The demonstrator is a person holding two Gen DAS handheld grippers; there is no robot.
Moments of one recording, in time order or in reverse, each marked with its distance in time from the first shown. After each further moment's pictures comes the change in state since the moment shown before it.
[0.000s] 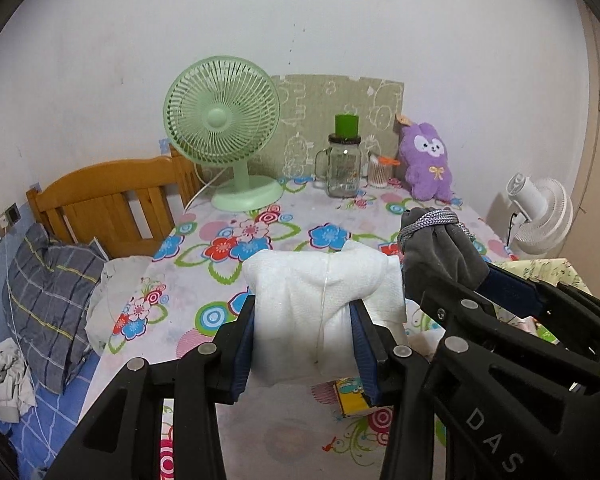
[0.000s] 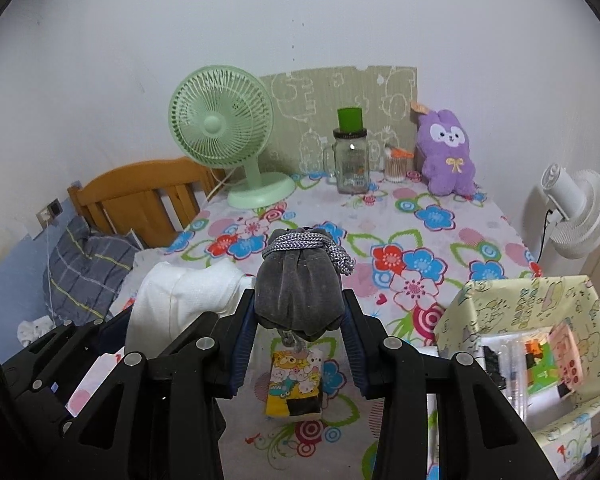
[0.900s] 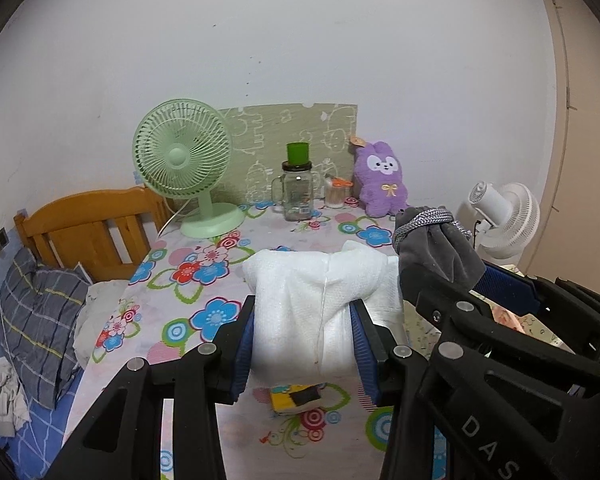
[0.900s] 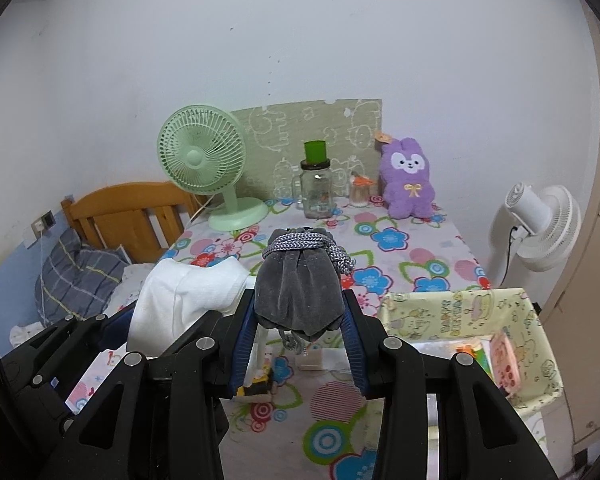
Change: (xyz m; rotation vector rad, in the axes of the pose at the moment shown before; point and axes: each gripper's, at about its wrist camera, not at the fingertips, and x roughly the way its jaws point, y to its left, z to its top) left arm -0.042 -0.059 0.006 0.051 -0.067 -0.068; right arm -0.068 -0.044 -0.001 -0.001 -0.071 -0.061
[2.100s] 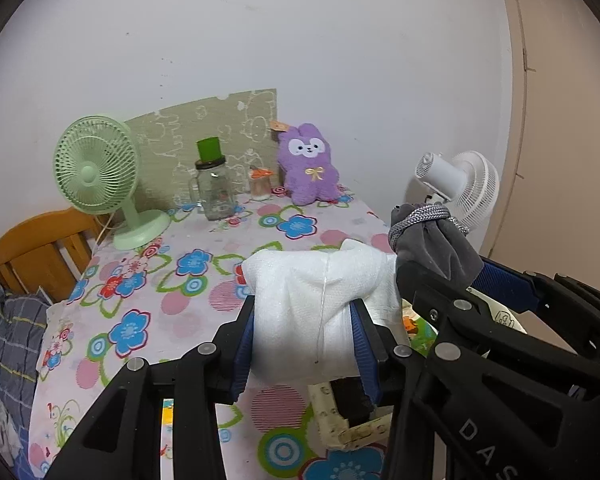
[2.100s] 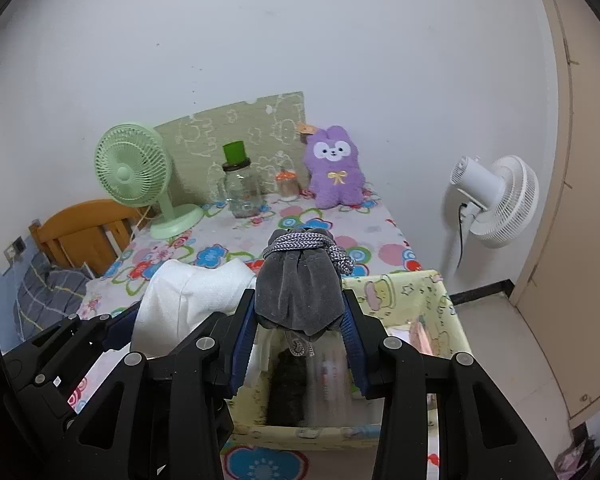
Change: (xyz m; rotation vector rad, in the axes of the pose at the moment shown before) left arm 0.034 -0.116 0.002 0.117 0.046 -0.111; right arm -0.008 -0.114 -0.015 0.105 0.007 -0.102
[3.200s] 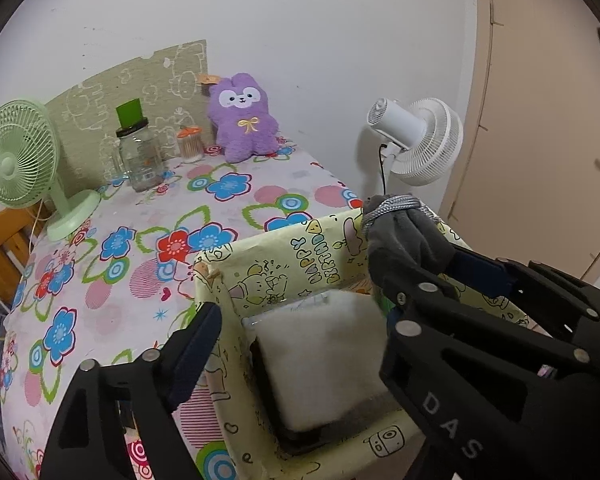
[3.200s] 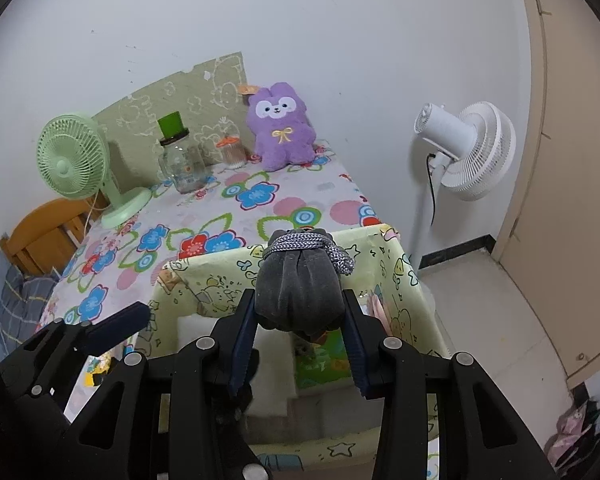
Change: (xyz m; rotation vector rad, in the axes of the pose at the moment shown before) left arm 0.064 -0.037 -0.004 0.085 0.159 -0.157; right arm 0.058 -0.052 -0.015 0.106 0.116 -0.089
